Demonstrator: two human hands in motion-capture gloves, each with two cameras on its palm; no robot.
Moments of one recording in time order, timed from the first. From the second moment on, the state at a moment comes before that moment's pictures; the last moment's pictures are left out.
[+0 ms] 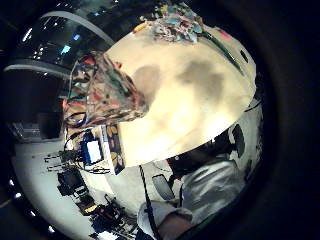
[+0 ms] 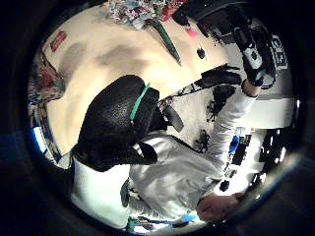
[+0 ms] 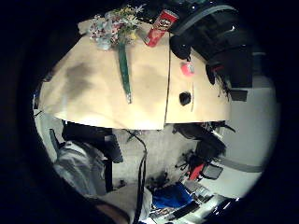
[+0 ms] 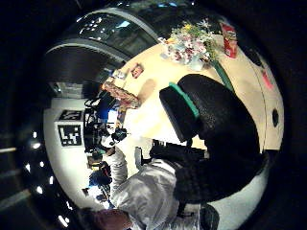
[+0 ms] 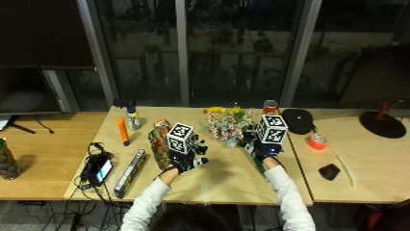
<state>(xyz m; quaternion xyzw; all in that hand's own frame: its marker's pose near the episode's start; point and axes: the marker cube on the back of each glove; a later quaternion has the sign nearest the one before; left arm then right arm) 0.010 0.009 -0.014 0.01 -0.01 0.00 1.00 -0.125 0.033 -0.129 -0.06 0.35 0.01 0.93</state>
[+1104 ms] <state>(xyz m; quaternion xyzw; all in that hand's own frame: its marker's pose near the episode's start) 0.000 0.019 -0.040 0.11 0.09 0.00 0.99 -0.147 -0.002 -0.207 -0.06 0.46 0.19 0.86</state>
